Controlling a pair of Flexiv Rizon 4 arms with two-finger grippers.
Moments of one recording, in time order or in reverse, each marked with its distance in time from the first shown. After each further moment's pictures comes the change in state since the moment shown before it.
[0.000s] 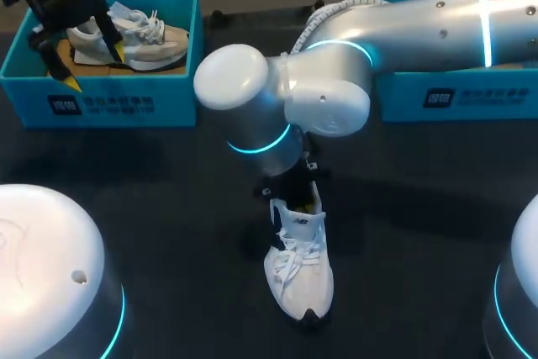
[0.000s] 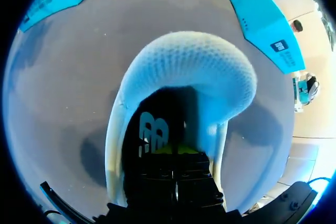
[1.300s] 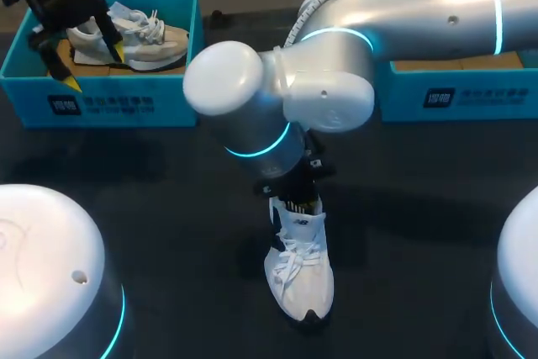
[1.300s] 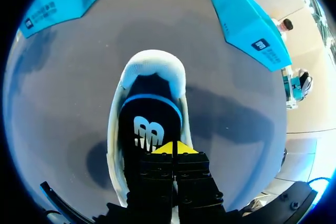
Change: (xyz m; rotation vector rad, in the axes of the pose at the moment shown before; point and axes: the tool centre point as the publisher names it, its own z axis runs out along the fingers) left arm 0.000 0.000 0.000 0.000 0.000 0.000; right arm -0.015 -0.015 -0.035 -0.047 -0.046 0.051
